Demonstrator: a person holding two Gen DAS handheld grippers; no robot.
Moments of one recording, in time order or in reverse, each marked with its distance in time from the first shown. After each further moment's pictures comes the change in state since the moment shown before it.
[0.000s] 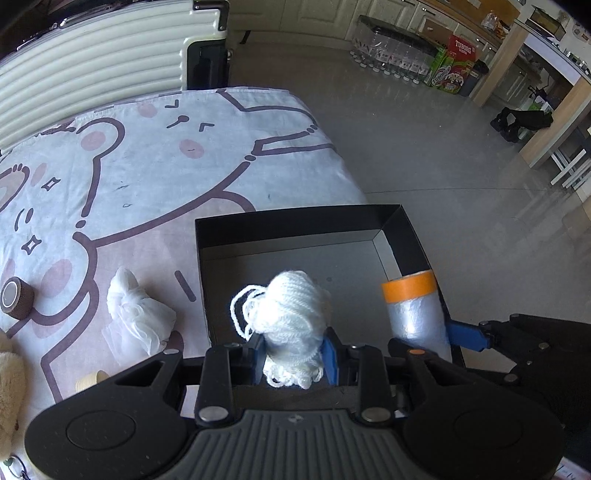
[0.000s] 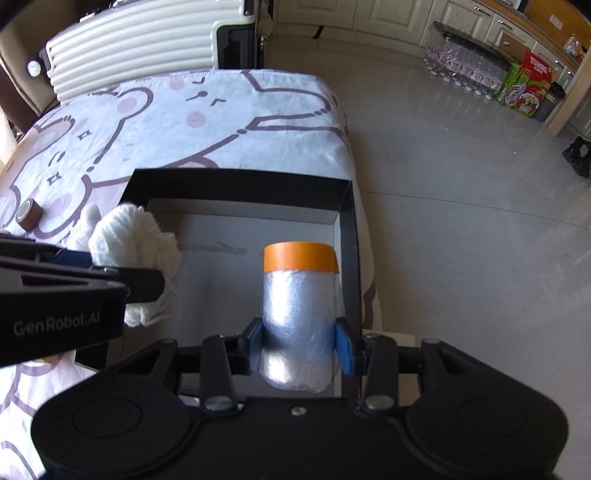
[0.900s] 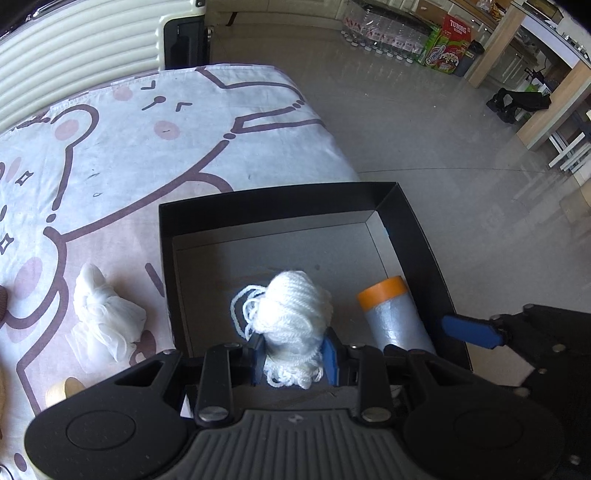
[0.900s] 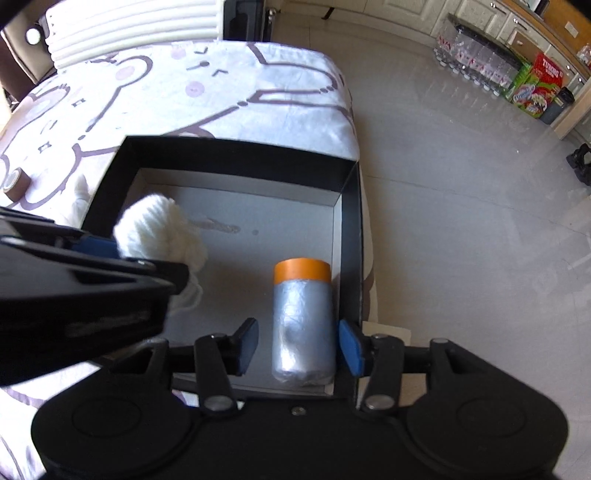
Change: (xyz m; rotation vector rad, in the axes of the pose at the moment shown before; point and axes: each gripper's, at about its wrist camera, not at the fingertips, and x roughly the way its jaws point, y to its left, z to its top) left arm 0.031 -0.013 0.002 0.018 0.061 -0.016; right arm -0.004 -0.001 -0.003 -0.084 0.035 -0.011
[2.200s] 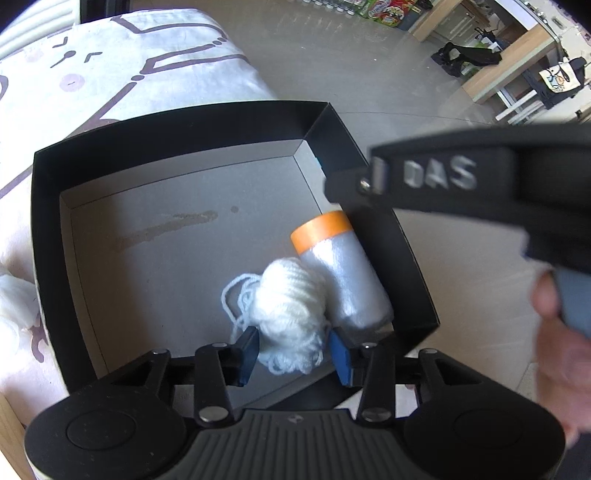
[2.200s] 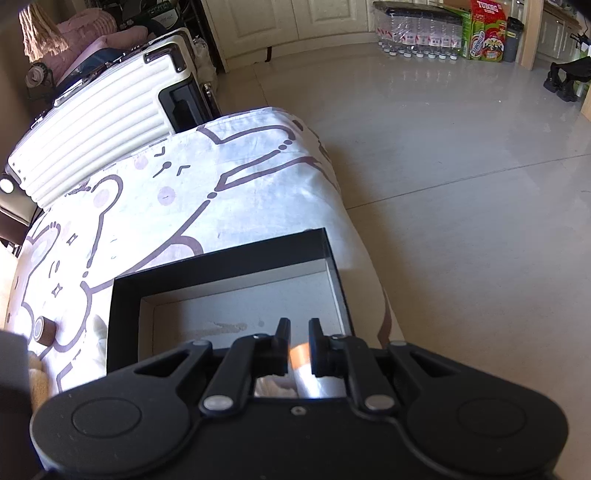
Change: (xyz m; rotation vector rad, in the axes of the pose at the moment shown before) left arm 0.050 -0.017 -0.011 0.077 0.147 -0.221; right arm 0.016 -0.041 0.033 0.342 -0.115 0.150
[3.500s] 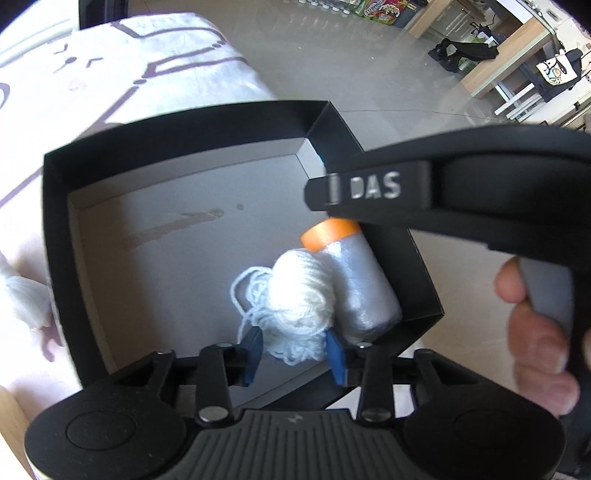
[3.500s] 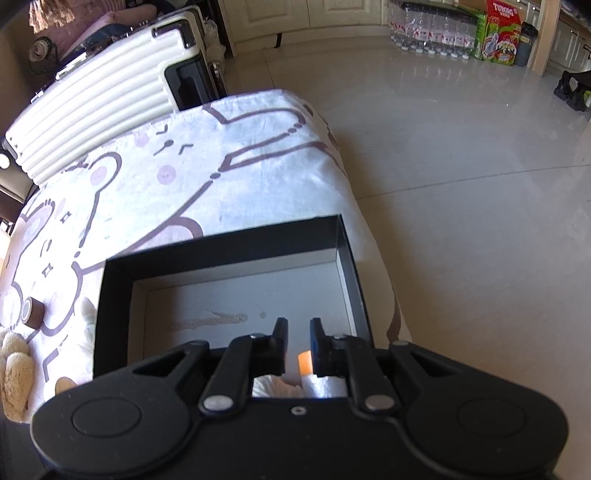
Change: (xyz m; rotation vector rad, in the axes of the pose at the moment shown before) left arm -0.003 -0.003 -0.004 0.023 -0.012 0.032; right arm 0.008 0.011 -0.004 -0.086 0.022 0.003
